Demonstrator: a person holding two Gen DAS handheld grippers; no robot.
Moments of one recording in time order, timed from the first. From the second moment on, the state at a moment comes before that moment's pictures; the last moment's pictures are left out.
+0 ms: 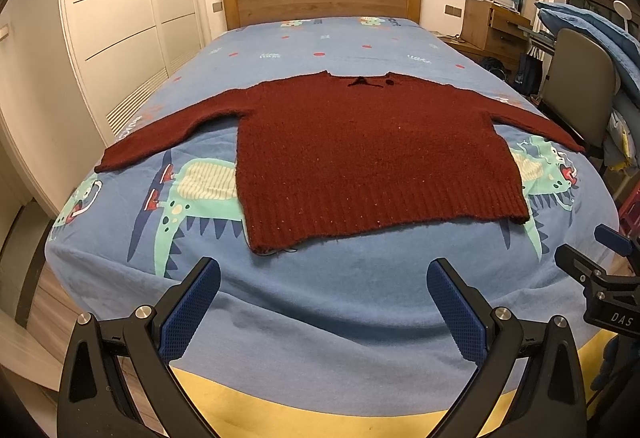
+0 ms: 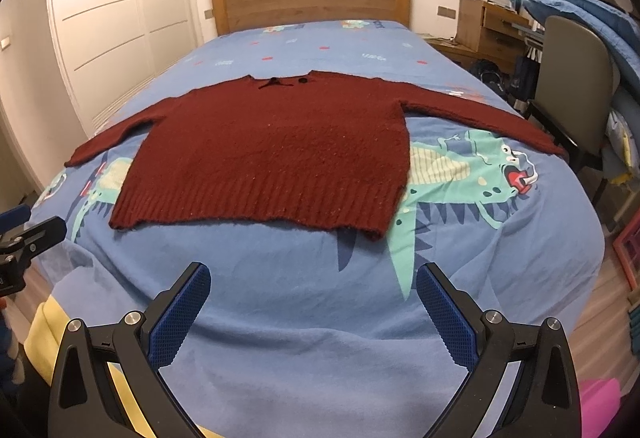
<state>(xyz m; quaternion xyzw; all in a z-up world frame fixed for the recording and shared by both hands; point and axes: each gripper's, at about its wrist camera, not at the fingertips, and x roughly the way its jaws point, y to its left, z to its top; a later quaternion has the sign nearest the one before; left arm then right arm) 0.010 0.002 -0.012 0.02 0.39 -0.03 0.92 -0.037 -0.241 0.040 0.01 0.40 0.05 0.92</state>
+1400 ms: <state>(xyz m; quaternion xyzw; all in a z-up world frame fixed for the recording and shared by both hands) 0.032 0.014 -0.022 0.02 0.41 -0.01 0.91 -0.018 -0.248 0.034 0.03 0.42 0.05 0.91</state>
